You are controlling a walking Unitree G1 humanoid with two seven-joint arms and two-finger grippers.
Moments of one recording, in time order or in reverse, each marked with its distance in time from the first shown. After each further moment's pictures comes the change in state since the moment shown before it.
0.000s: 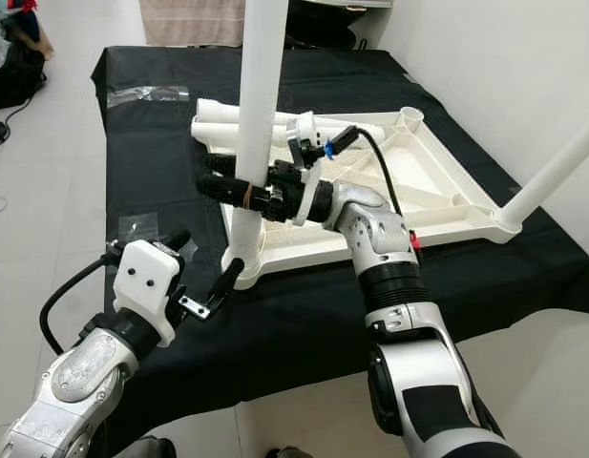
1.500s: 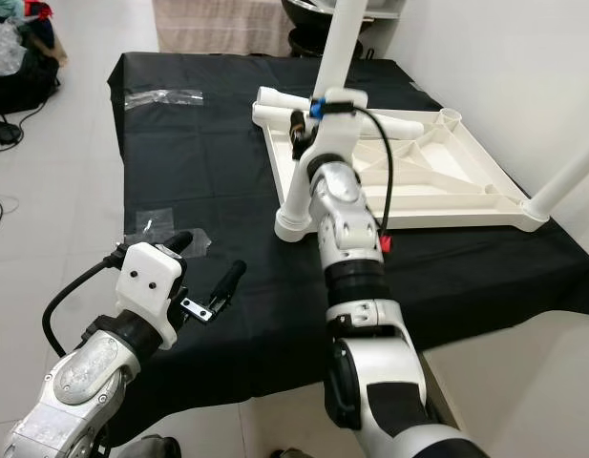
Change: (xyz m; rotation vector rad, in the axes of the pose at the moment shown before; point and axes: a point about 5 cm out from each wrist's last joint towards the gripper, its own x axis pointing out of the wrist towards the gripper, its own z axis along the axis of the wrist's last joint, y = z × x) left arm 0.000 -0.003 -0.001 -0.004 0.002 -0.008; right arm -0.017 -0.052 0.022 -0.053 -0.056 -1.080
